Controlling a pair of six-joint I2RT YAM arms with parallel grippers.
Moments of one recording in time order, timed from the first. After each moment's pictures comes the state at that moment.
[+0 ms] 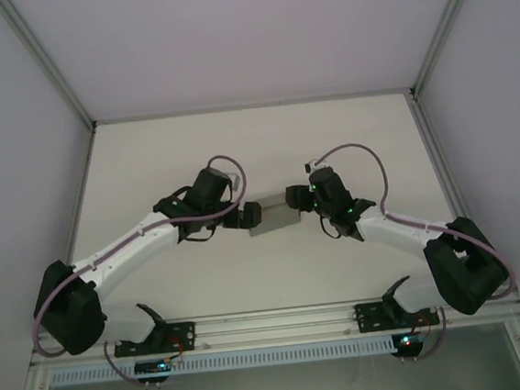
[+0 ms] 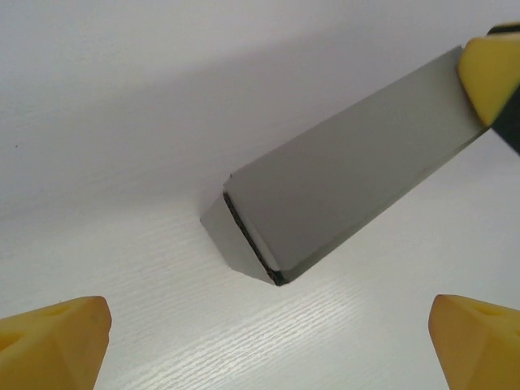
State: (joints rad) left arm -0.72 1.35 0.99 -0.55 0.09 -0.51; right arm 0.59 1.36 0.65 0.09 0.10 0.51
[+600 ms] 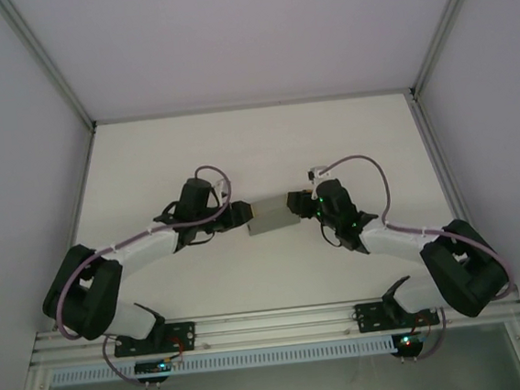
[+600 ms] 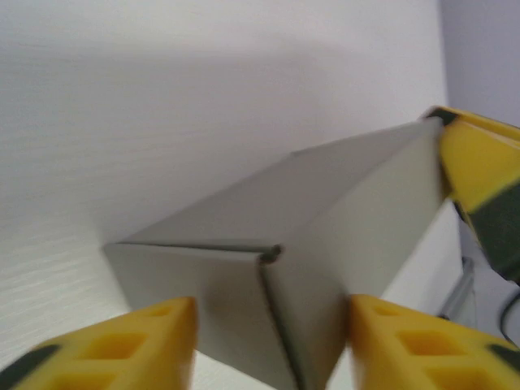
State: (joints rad) left arm -0.57 1.43 0.67 0.06 0.48 -0.77; right arm 0.61 1.35 0.48 0.39 0.06 0.51
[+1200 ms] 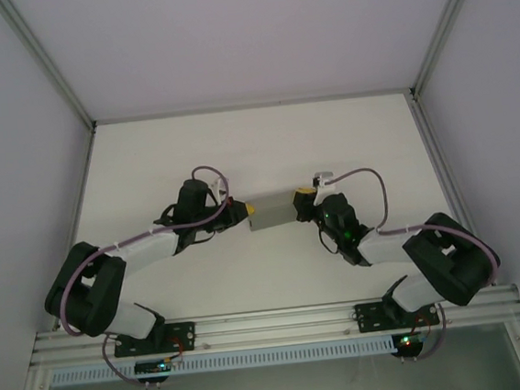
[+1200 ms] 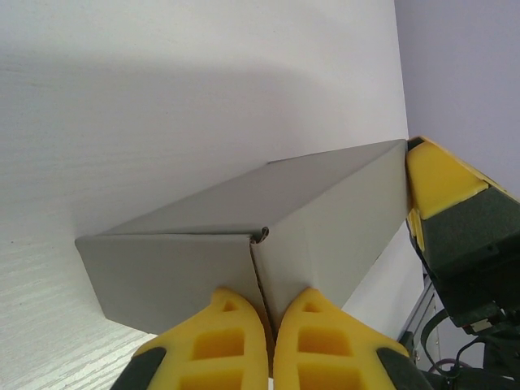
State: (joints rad) left arm -0.56 1.45 0.64 0.19 0.51 -0.85; right arm 0.64 1.43 0.34 0.80 0.16 0.49
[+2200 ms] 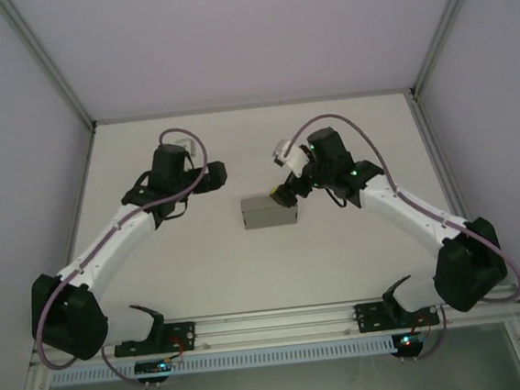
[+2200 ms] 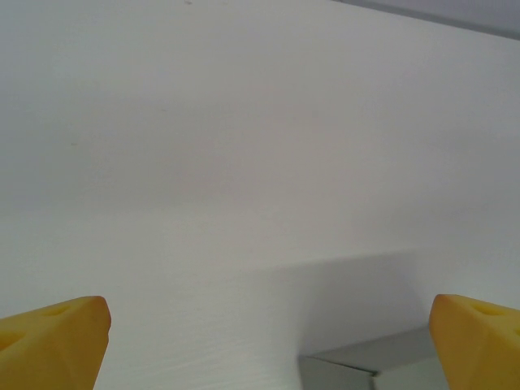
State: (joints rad) left arm -0.44 1.30 1.02 -0.39 -0.02 -0.45; right arm 0.54 1.39 1.09 -0.38 -0.33 -0.43
